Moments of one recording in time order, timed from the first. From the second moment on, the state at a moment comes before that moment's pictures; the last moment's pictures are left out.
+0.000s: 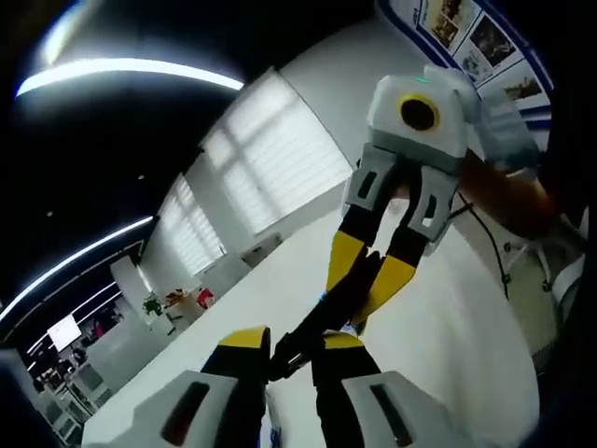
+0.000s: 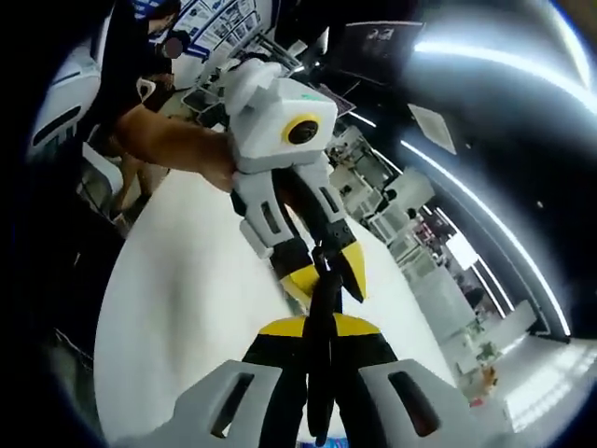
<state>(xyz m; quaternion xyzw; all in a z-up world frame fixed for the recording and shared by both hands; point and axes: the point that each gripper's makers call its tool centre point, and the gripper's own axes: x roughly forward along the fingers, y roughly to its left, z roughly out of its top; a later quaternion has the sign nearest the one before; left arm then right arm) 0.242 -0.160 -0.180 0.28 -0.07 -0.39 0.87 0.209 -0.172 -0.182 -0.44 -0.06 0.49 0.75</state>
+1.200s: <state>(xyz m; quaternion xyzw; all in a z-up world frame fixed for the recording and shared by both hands) 0.198 -0.196 -0.170 0.27 -0.08 -0.43 0.86 0.168 -0.203 -0.176 -0.44 -0.05 0.48 0.76</state>
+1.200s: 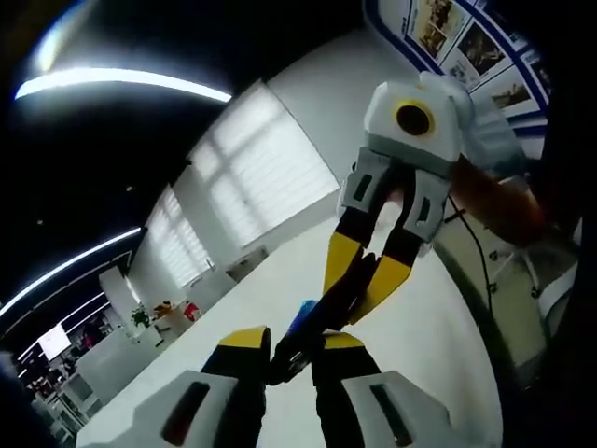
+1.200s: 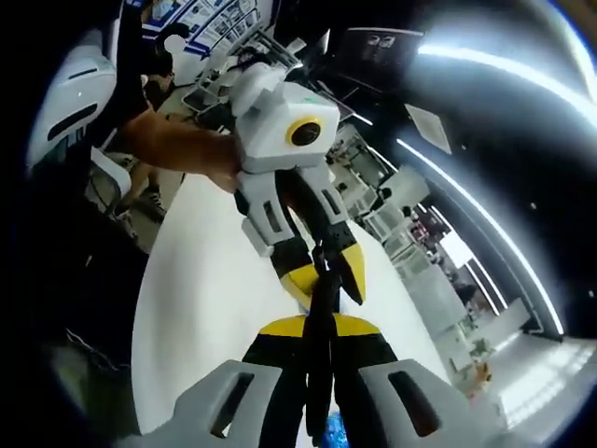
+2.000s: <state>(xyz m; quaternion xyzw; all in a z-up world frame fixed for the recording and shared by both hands) 0.192 -0.224 -0.189 0.26 -0.07 -0.46 0.85 0.161 -0.230 -0.195 -0.44 -0.02 0.47 0.77</state>
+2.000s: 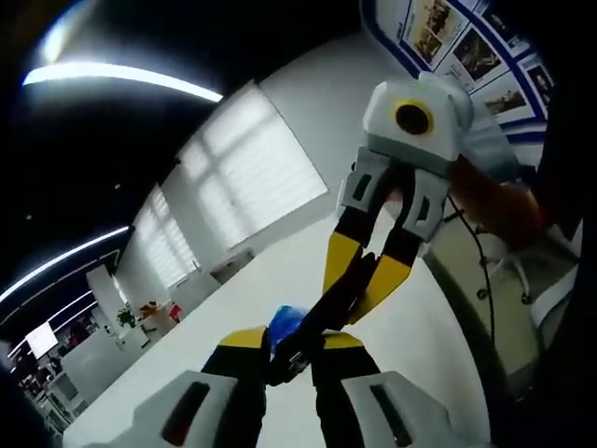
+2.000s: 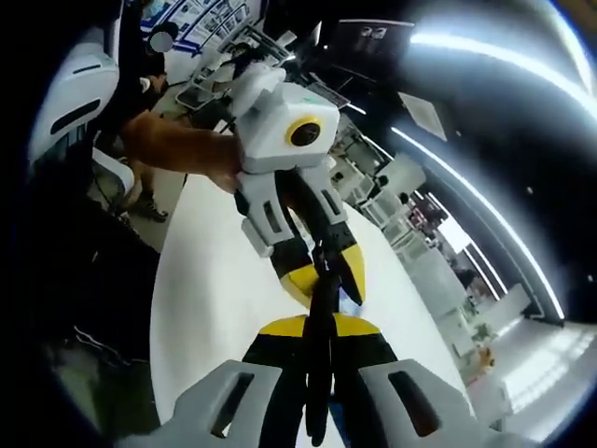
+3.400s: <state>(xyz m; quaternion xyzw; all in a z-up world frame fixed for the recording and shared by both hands) 0.183 -0.233 -0.276 0.26 0.02 -0.51 0.82 0.157 -0.238 -0.280 -0.32 0.08 0.53 0.78</state>
